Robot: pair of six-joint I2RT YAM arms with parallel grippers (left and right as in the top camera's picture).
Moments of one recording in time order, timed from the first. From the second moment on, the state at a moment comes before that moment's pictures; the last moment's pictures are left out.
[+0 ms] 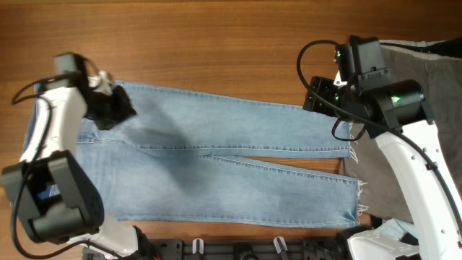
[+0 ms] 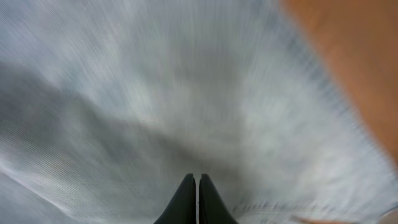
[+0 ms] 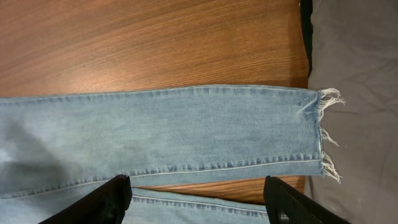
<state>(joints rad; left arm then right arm) 0.23 1.77 1.24 -0.94 0.36 -0.27 0.26 1.38 1.45 -1.16 0.03 0.48</state>
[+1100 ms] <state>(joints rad) 0.49 1.90 1.17 -0.56 0.33 -0.42 0.26 1.52 1.45 -1.10 0.03 0.45</state>
